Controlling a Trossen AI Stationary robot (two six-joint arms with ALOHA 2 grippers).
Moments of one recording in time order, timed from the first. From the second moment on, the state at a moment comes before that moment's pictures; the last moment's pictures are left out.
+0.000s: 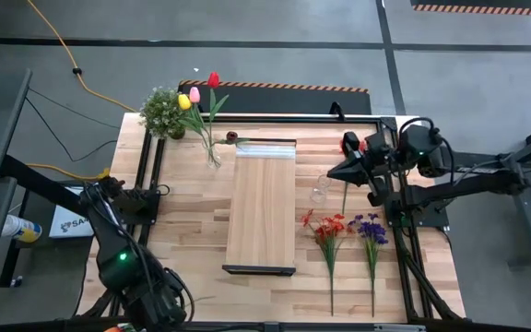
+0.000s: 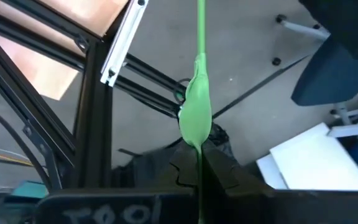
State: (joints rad) left arm -0.87 1.83 2.15 -1.57 0.54 -1.68; right arm -0.05 0.86 0.93 0.01 -0.30 0.32
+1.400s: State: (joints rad) left arm -0.87 1.82 2.19 -1.45 0.51 -1.83; right arm 0.15 1.03 0.93 0.10 -0.30 0.33
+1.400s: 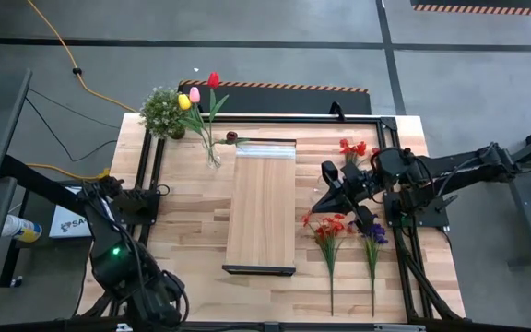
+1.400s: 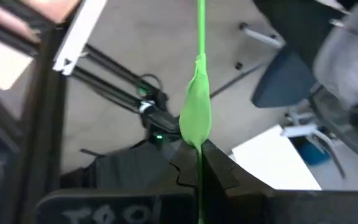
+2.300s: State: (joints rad) left arm -0.70 1.82 2.19 -1.21 0.09 -1.56; right arm 0.15 1.03 0.93 0.10 -0.30 0.33
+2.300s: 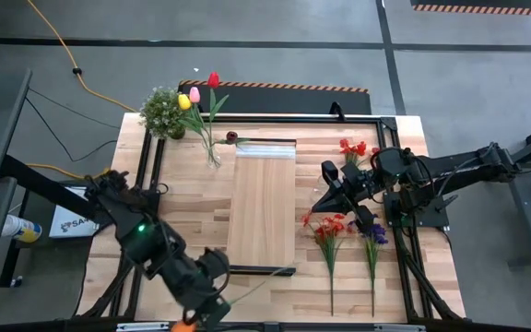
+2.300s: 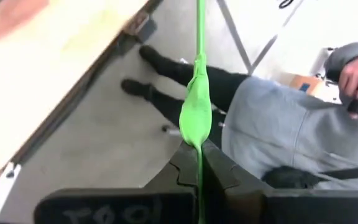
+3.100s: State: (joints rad) left arm -0.43 1.71 2.20 -1.42 0.20 -1.60; right arm 0.15 1.03 0.93 0.10 -0.30 0.33
